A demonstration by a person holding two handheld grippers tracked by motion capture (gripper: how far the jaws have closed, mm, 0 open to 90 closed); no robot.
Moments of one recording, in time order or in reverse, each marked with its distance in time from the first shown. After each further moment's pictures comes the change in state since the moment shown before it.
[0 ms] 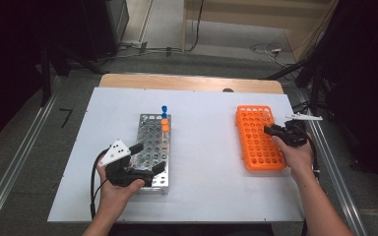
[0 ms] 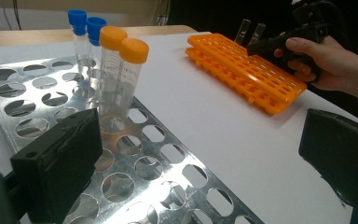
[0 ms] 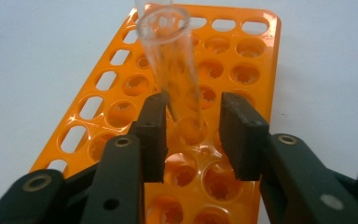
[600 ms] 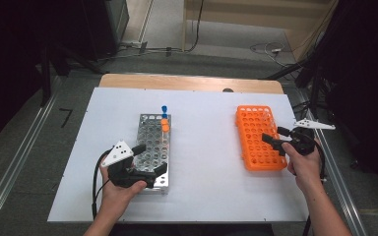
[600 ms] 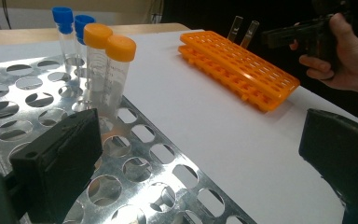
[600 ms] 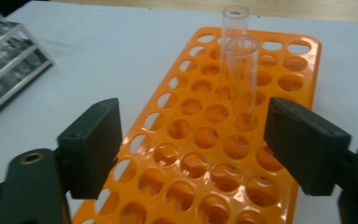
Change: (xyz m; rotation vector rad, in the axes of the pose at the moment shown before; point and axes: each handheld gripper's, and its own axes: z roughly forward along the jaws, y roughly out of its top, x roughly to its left) left arm -0.003 -0.001 0.003 0.008 -0.022 0.012; right arm 0.014 -0.010 -0.038 -0.086 0.138 -0.039
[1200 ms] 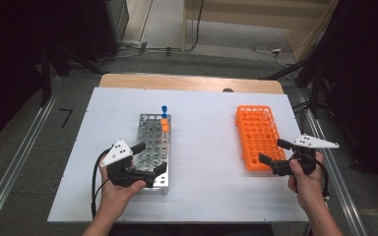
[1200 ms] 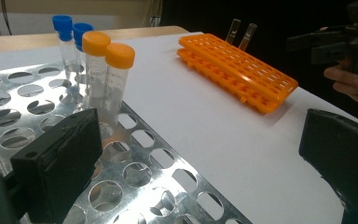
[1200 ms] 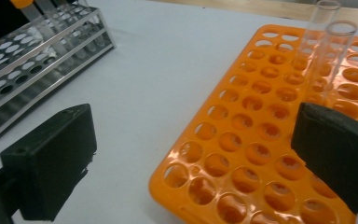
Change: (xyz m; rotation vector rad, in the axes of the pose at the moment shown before) left arm 0.000 0.002 0.000 -0.001 -0.005 0.010; right arm 0.041 -0.024 -0.036 -0.034 0.108 -0.101
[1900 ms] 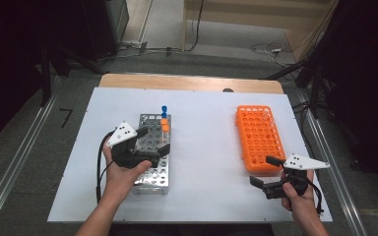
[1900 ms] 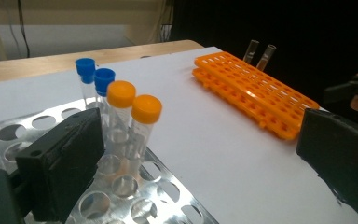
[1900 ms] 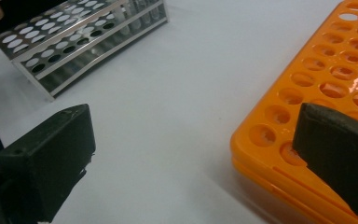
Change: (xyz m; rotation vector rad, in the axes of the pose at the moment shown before) left arm 0.010 0.031 0.014 -0.022 0.033 0.016; right arm 0.042 -0.033 -0.005 0.023 0.119 -0.072
